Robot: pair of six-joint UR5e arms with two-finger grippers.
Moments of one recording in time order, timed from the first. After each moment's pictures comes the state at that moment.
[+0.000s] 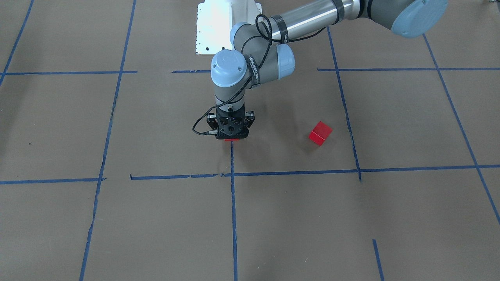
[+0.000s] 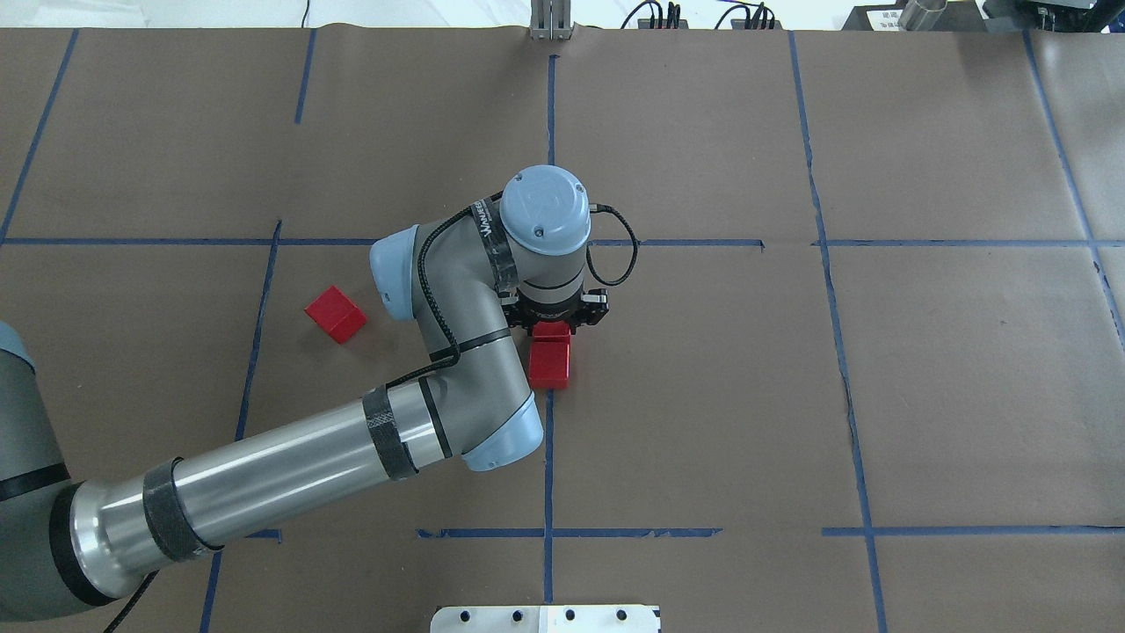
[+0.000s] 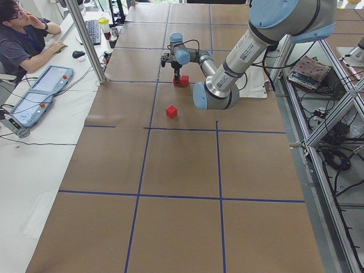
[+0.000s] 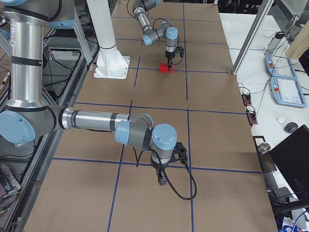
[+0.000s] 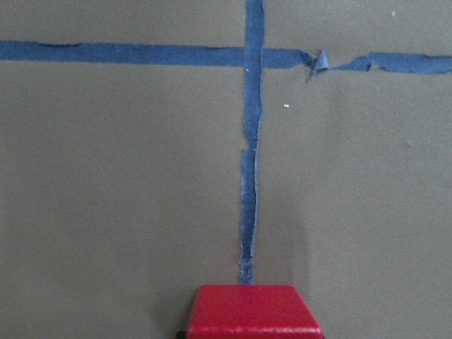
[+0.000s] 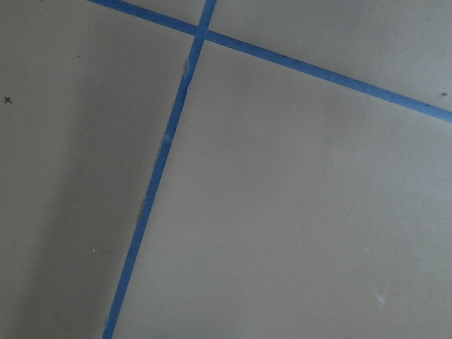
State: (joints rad) left arm -0.50 -2.54 -1.25 -1.68 -1.91 -1.24; right arm 1.68 -1.68 1.67 -1.72 2.27 -0.49
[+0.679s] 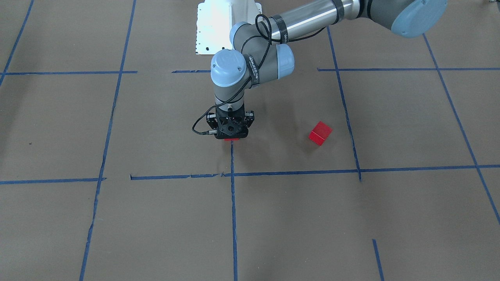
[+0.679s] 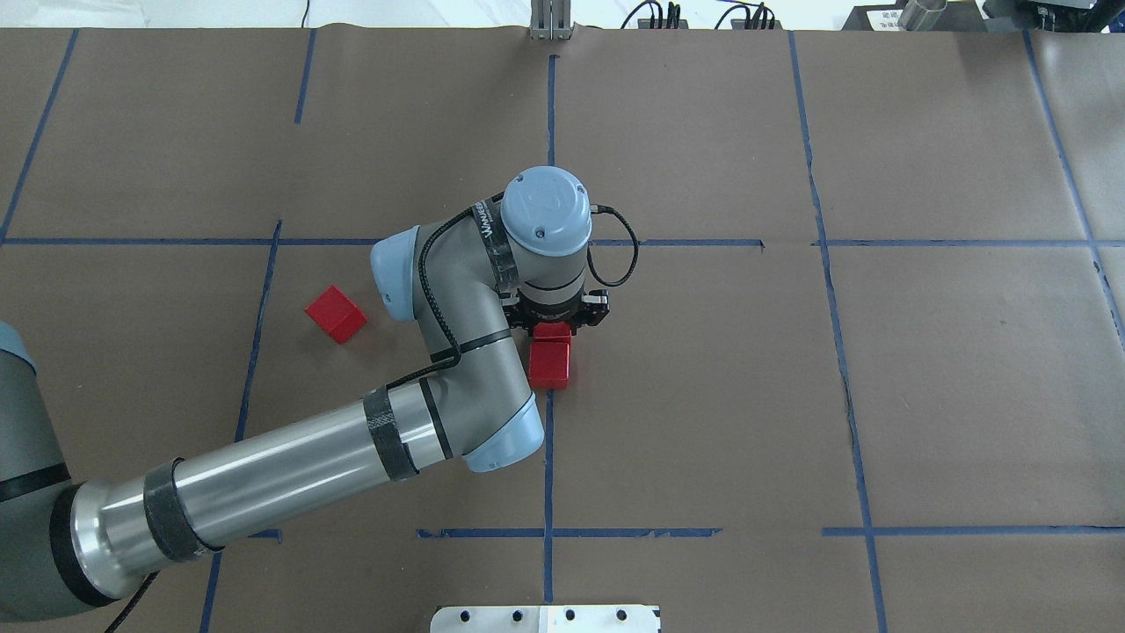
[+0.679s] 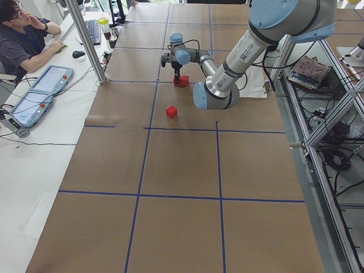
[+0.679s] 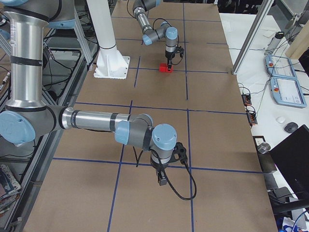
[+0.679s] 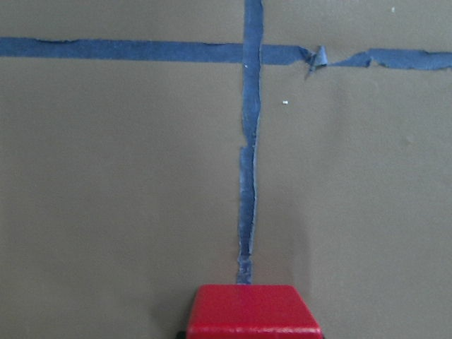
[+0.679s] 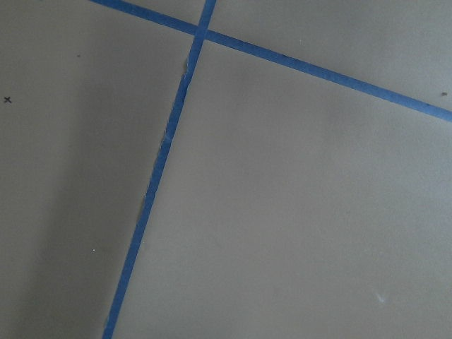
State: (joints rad) left arm -0.50 -2.54 -1.25 -1.68 -1.91 -1.24; right arm 1.68 -1.68 1.67 -1.72 2.27 -0.49
